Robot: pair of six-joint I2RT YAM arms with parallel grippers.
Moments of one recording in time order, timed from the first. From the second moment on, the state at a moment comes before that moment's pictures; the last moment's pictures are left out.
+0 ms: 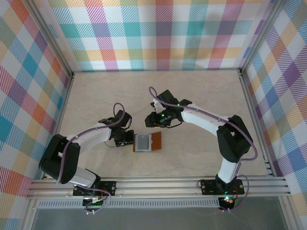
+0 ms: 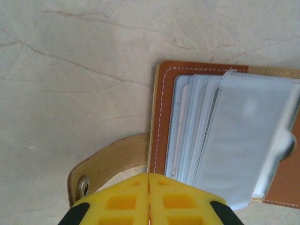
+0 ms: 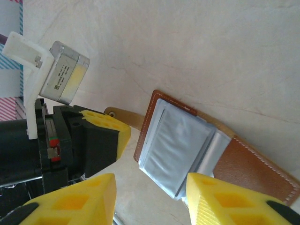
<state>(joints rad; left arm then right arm) -0.49 1.45 0.77 -0.61 0.21 -0.64 0.73 1.79 1.32 -0.56 -0.52 0.56</state>
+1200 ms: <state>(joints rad) -0.48 1.43 0.63 -0.40 0.37 -0.76 0.86 2.00 1.30 -0.44 -0.54 0.82</state>
